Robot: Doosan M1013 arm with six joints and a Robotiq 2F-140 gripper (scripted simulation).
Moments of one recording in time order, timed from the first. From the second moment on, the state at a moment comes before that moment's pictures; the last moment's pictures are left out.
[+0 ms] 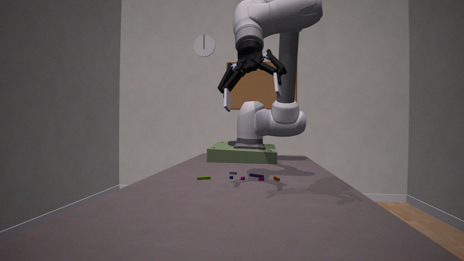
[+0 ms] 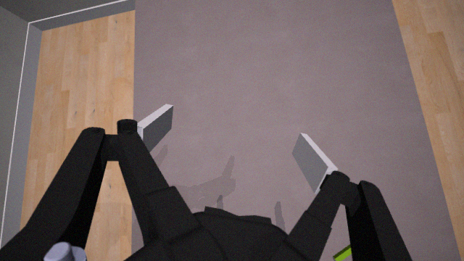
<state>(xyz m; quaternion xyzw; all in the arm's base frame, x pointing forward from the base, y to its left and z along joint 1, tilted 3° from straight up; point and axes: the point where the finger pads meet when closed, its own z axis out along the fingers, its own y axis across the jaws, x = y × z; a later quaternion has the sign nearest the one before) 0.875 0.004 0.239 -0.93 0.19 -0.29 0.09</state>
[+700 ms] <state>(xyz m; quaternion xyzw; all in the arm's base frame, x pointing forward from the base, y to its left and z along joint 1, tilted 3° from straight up) 0.713 0.008 0.292 -1.00 0.04 -0.08 0.02</state>
